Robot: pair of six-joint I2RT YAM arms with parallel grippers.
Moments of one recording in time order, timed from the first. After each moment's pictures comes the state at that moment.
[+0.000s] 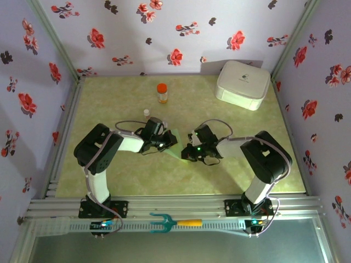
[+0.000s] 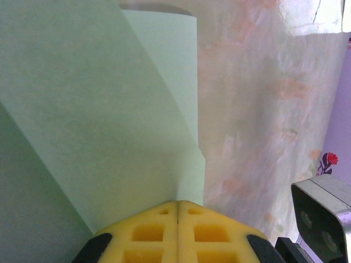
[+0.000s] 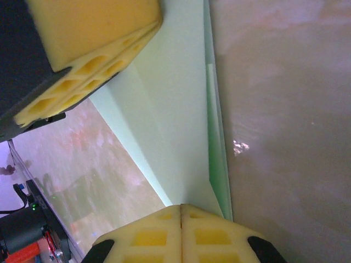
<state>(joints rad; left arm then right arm) -0.65 1.88 0.83 0.29 0.42 -1.04 0.64 1.69 0.68 0.03 -0.59 0.75</state>
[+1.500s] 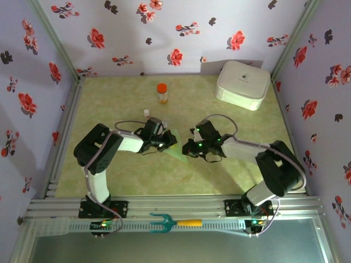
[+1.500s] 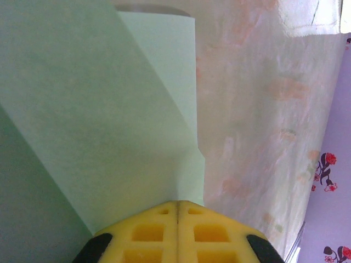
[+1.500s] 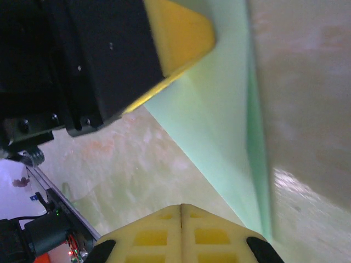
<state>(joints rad) -0.65 1.88 0.82 0.30 0.43 -1.04 0.66 1.55 0.74 -0.13 -0.53 0.80</state>
